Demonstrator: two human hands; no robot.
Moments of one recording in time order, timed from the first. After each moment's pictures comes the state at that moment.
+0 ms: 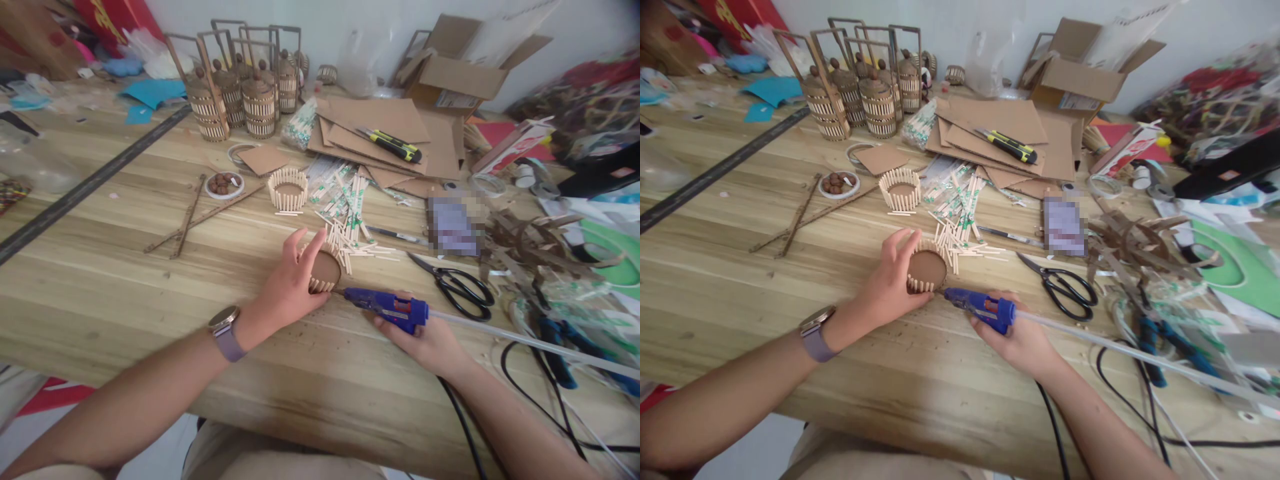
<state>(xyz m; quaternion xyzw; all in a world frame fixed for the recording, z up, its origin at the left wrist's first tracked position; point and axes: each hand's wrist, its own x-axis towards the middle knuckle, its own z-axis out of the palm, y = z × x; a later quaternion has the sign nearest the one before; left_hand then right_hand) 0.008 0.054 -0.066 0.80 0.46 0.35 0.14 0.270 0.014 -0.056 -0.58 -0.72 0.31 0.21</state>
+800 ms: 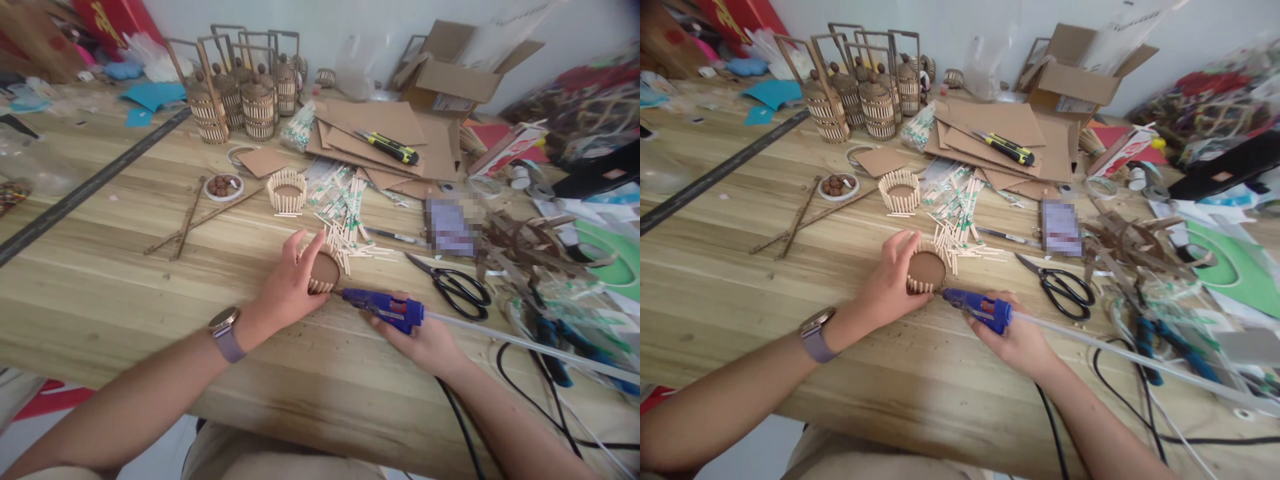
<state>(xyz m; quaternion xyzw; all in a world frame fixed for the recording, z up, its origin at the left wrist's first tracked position) 0.008 0.053 -0.063 0.80 0.47 0.34 0.15 0.267 0.014 -0.054 -0.58 -0.74 0.25 0.22</state>
